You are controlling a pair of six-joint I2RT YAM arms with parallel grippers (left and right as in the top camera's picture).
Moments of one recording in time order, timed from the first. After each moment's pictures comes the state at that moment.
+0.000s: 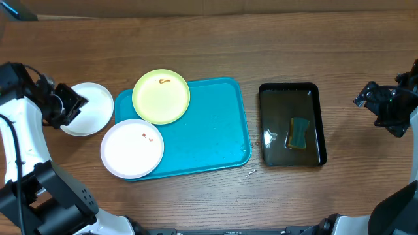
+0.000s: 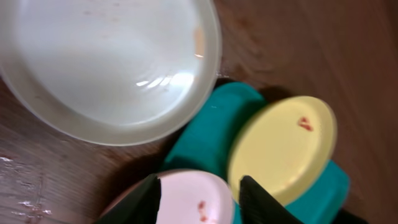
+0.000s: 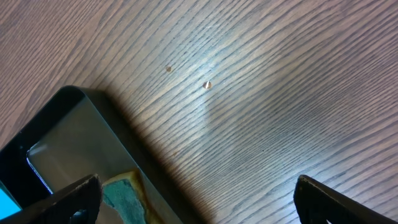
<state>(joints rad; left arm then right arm) 0.56 1.75 1.47 -1.00 0.39 -0.32 -0.43 1.57 1.31 -1.01 -0.13 0.28</state>
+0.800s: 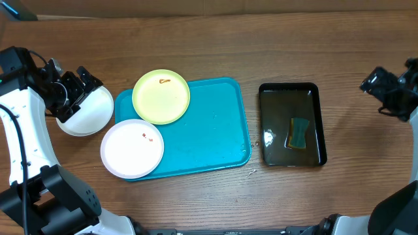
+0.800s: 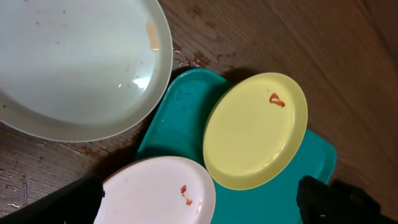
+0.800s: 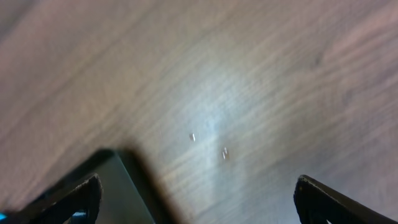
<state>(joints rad) 0.49 1.74 1.58 -1.10 0.40 -0.25 -0.43 1.57 1.31 -0.77 -0.13 0.28</state>
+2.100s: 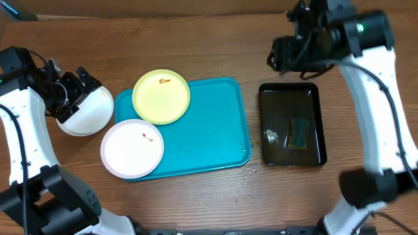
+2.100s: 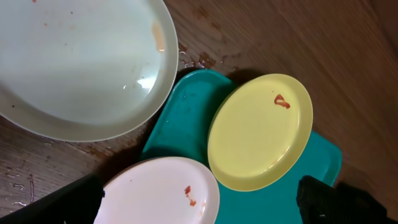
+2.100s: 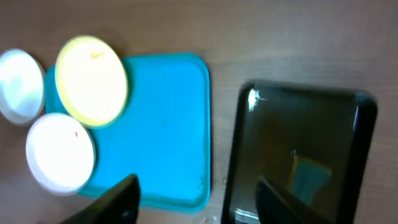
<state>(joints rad) 0.49 1.74 1.58 -1.10 0.38 -0.25 0.23 1.90 2.23 -1.51 -0.24 0.20</state>
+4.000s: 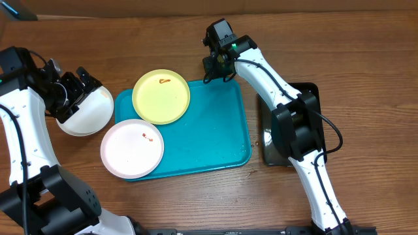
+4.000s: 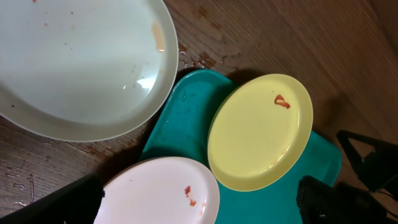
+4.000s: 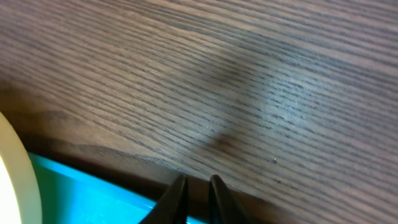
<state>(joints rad) 0.49 1.74 1.58 -1.10 0.38 -0.25 0.48 2.55 2.30 -0.88 -0.12 0.17</state>
